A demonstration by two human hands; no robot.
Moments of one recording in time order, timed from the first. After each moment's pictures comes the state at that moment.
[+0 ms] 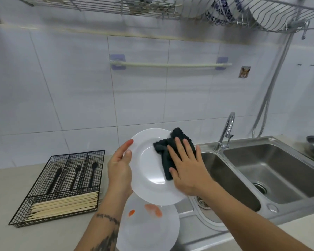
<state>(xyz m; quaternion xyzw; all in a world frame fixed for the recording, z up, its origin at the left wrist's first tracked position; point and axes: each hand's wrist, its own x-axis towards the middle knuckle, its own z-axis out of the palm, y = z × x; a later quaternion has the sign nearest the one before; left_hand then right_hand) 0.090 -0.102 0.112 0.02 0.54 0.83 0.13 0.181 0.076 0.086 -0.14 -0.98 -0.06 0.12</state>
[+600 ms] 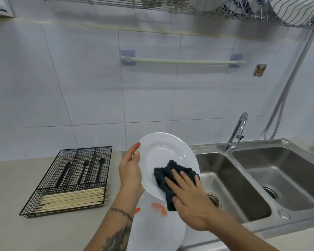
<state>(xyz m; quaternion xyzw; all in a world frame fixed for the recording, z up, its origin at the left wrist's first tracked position) 0.083 -0.089 0.091 -0.03 0.50 0.86 0.13 0.217 0.037 0.063 -0.08 -0.99 0.10 -0.05</state>
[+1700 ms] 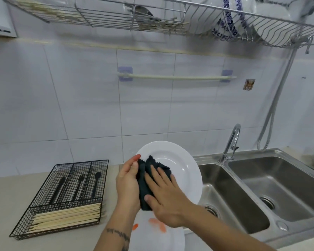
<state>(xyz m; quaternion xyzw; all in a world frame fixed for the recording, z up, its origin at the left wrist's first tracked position) 0.081 -0.094 0.098 0.03 0.49 0.86 0.13 0.169 0.004 0.089 -0.01 -0.99 0.13 0.03</state>
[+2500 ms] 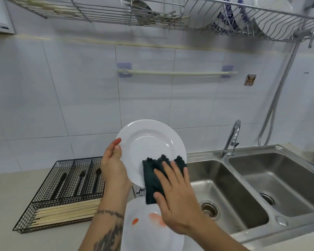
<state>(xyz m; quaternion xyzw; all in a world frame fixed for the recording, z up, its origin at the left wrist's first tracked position) 0.060 -0.104 0.127 -0.02 0.44 0.90 0.03 0.198 0.007 0.075 -0.07 -0.98 0.09 0.18</state>
